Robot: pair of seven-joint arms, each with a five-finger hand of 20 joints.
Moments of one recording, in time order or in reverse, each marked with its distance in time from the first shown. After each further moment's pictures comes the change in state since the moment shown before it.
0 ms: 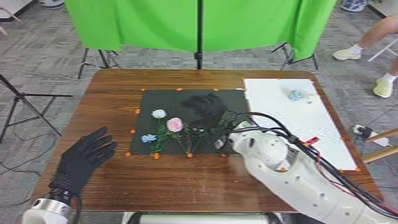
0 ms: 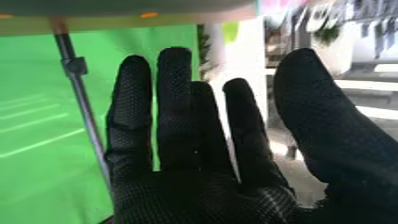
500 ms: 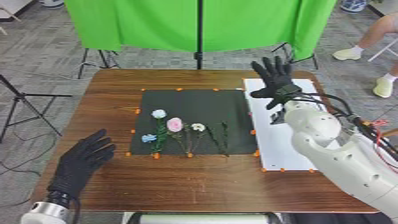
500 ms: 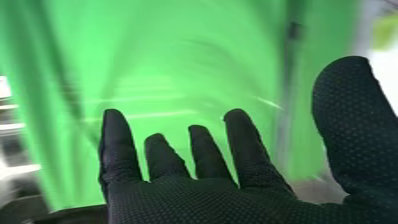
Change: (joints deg) left arm 1.6 0.0 -0.4 -0.4 0.0 0.1 0.9; right arm 2.6 14.7 8.0 1.8 6.5 -4.7 18.4
